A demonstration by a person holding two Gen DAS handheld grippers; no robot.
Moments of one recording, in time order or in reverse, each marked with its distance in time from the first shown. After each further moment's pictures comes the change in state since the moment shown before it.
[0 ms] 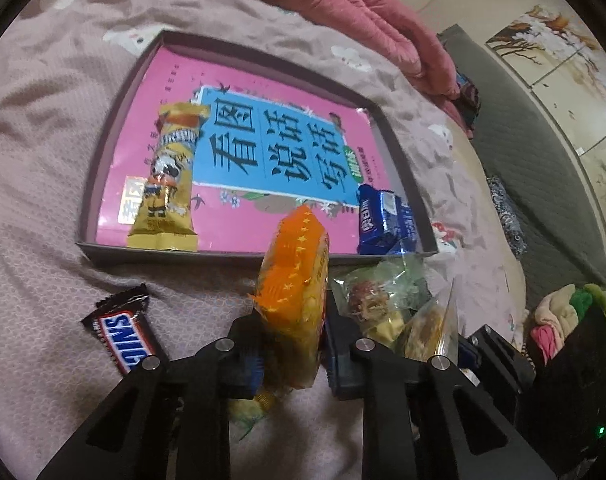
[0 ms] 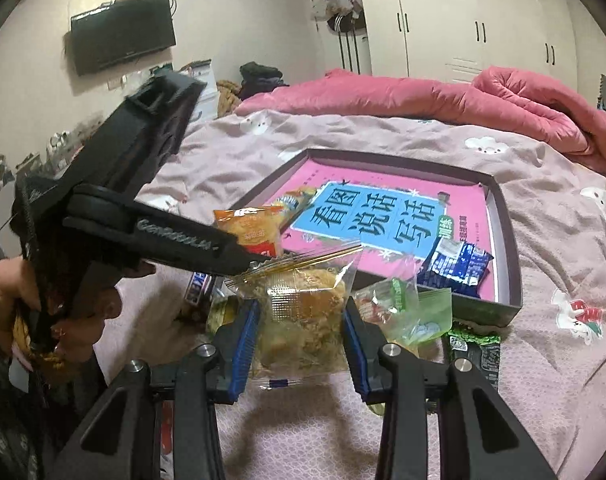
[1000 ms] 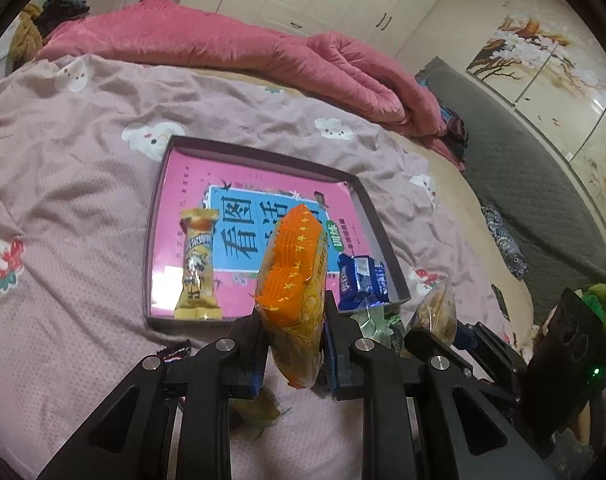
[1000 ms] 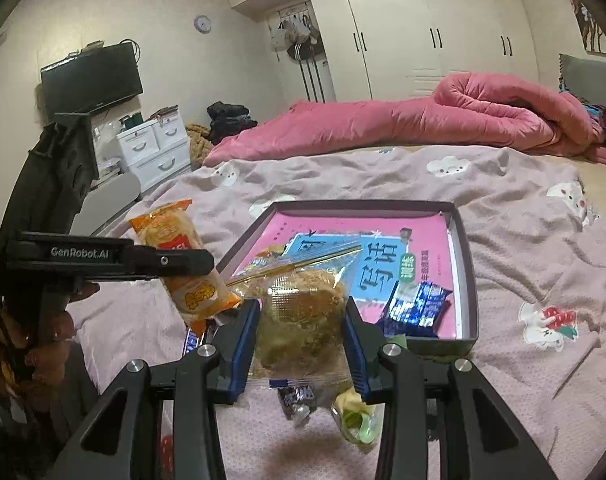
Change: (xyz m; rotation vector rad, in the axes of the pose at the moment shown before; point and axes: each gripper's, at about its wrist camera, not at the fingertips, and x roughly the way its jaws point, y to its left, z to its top) left arm -0.072 -0.021 0.016 0.082 -0.200 0.040; right arm -0.033 -0.017 0.031 0.123 -0.114 -0.074
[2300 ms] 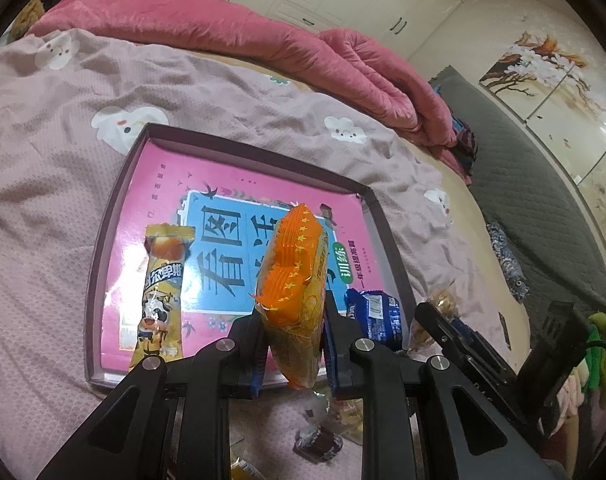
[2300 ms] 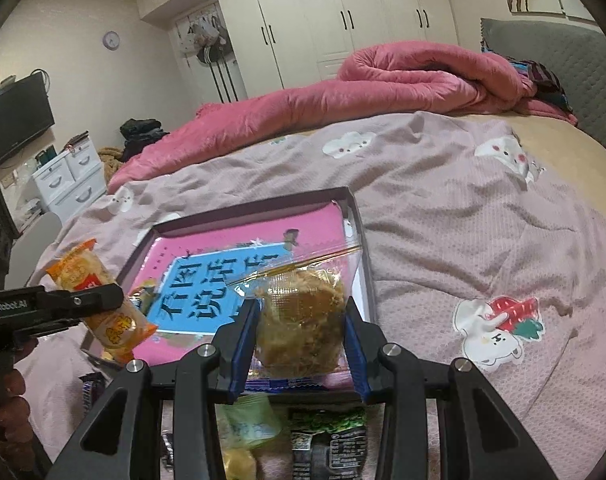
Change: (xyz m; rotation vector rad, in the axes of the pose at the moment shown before) left arm 0.071 0.006 0.025 -0.078 0.009 -0.019; right arm 0.051 -0.090 0.006 0.193 0.029 -0.238
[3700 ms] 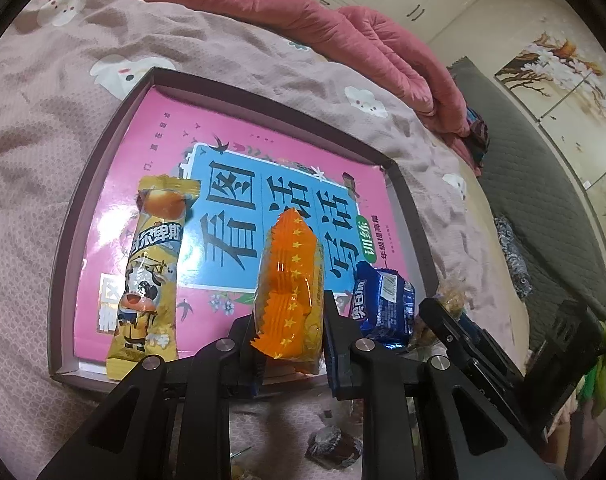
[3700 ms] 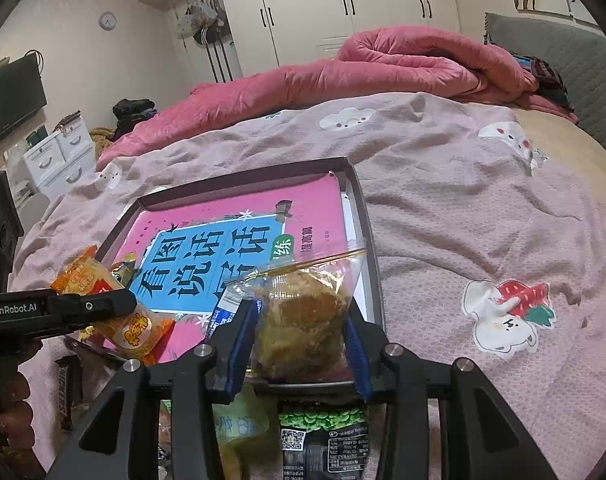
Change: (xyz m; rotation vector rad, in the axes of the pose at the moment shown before) left arm 0.032 0.017 -0.013 -0.057 0.077 0.003; right arm 0.017 0.005 -0.012 -0.029 0.049 -0.038
